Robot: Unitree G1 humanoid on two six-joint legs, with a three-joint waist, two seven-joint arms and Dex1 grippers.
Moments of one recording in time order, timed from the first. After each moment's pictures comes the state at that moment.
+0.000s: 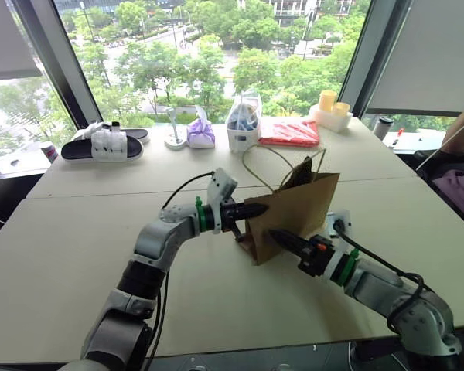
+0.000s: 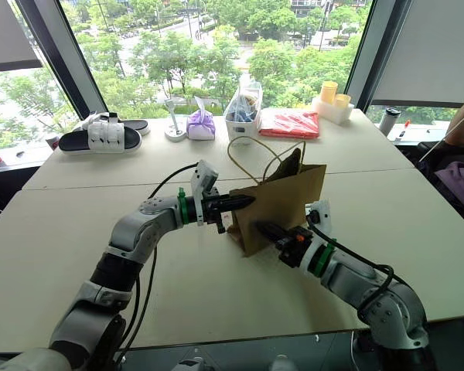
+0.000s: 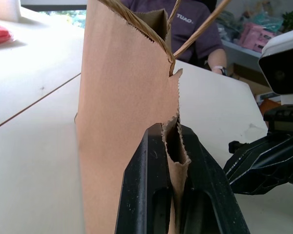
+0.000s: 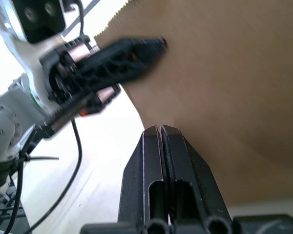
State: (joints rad) left arm -0.77 0.22 -0.14 0.18 -0.43 0.55 -0.93; right arm -0.10 -0.49 -0.18 -0.47 1.09 0.85 0.33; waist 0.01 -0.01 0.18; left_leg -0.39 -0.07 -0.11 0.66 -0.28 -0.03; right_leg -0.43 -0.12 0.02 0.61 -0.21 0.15
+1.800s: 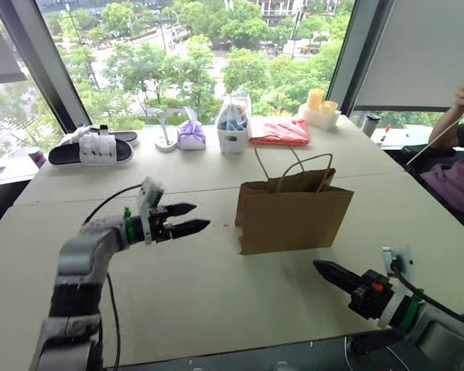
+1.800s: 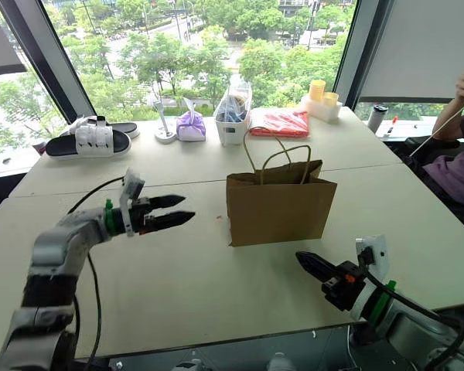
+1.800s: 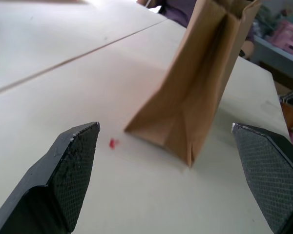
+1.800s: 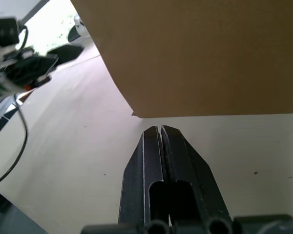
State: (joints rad) left arm -0.38 0.47 0.24 -0.15 -0.46 0.85 -1.01; right arm 0.26 -0.70 -0.37 -0.58 1.12 0.74 0.47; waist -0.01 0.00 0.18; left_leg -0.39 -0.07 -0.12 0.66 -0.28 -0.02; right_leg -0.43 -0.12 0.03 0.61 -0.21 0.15
